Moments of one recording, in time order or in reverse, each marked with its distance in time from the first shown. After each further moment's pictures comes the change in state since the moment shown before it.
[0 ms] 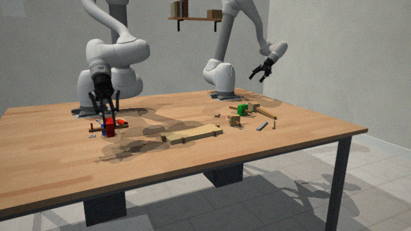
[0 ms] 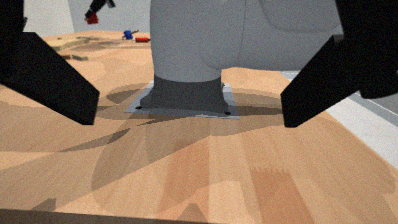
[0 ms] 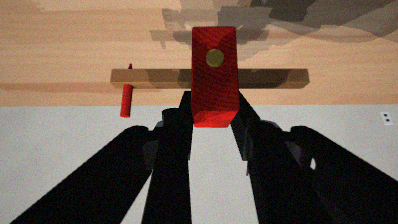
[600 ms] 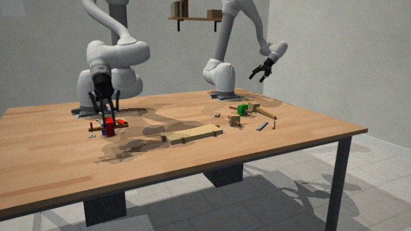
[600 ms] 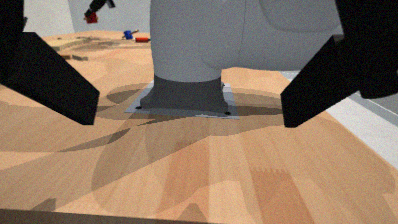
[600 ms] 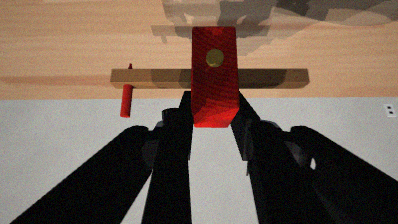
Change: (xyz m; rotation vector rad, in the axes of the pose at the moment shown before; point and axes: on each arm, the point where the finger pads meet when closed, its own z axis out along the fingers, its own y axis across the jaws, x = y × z) left arm 0.000 0.000 0.000 0.000 0.000 0.000; right arm -0.004 -0.001 -0.001 0.009 -0.039 0.004
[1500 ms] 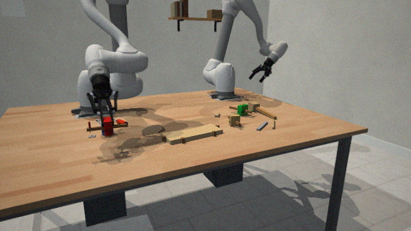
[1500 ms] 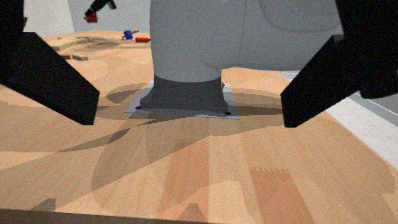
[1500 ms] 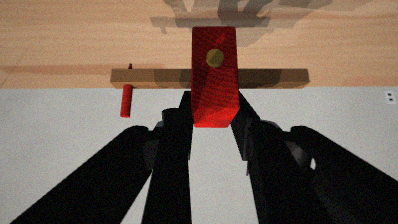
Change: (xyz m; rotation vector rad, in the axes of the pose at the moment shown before) left arm 0.000 0.000 0.000 0.000 0.000 0.000; right arm -0.002 -0.007 -0.002 -0.003 -0.072 -0.003
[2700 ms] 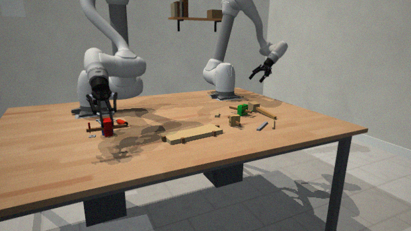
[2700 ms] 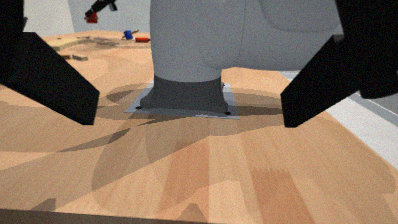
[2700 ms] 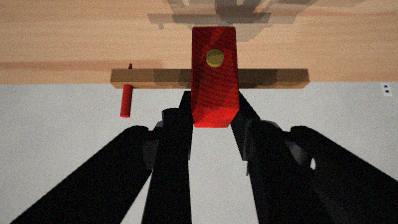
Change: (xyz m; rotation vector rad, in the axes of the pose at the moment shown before) left arm 0.000 0.000 0.000 0.000 0.000 0.000; right arm 0.003 -0.002 0.001 -0.014 -0.045 -0.001
